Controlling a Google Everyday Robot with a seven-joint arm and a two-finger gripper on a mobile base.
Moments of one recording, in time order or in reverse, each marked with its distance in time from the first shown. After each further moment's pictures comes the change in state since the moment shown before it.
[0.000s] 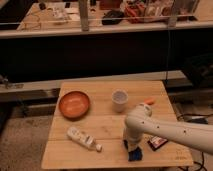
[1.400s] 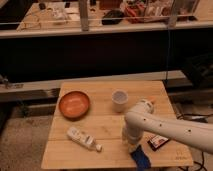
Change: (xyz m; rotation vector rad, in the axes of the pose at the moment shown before) arm -0.021 0.005 -0.042 0.014 -0.043 -0.162
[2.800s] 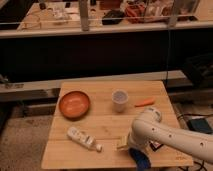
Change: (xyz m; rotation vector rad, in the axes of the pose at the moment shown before) arm 0.007 0.032 0.014 0.017 0.006 -0.920
